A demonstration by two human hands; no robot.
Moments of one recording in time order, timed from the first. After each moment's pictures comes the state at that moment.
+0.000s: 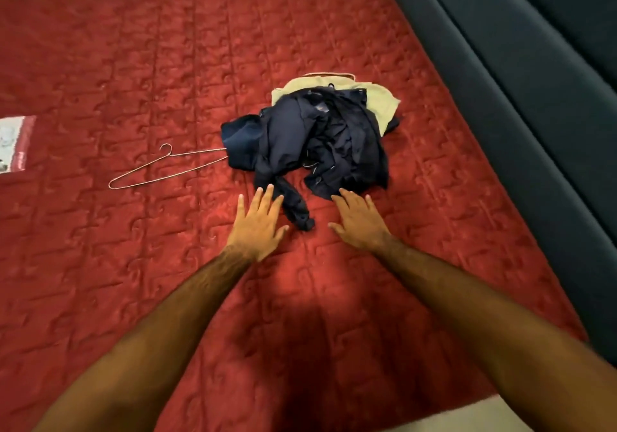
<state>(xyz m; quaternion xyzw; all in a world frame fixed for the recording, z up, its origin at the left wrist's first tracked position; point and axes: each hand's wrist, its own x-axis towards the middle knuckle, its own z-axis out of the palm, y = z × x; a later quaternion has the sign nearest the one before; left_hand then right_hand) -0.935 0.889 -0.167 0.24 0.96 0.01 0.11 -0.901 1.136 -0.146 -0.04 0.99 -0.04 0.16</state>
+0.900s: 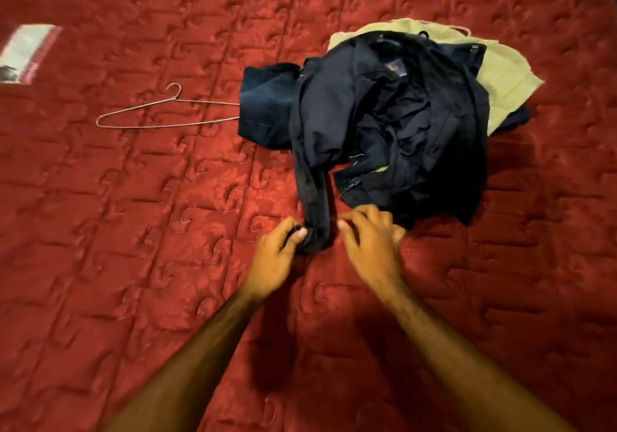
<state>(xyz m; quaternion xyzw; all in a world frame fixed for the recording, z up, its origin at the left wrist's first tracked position) -0.972 0.987 -0.354 -0.03 0.84 0.54 0.03 -1.006 1.179 -0.362 -0.05 0.96 -0.29 0.00</state>
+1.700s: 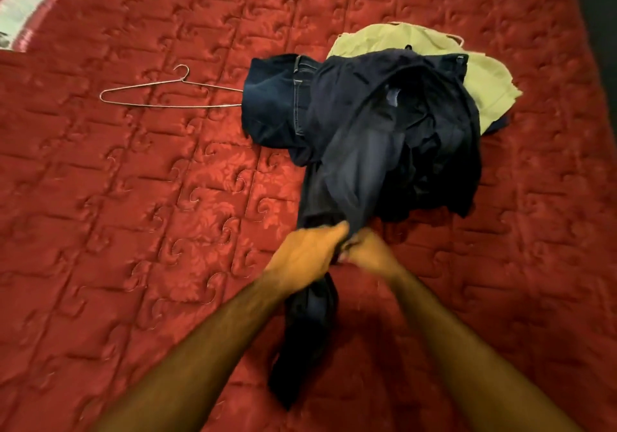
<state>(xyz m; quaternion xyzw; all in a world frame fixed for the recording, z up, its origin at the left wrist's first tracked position) -0.945 1.009 -0.319 0.20 0.94 0.28 0.03 -0.977 1.172 -0.334 -0.02 0.84 -0.46 0.29</state>
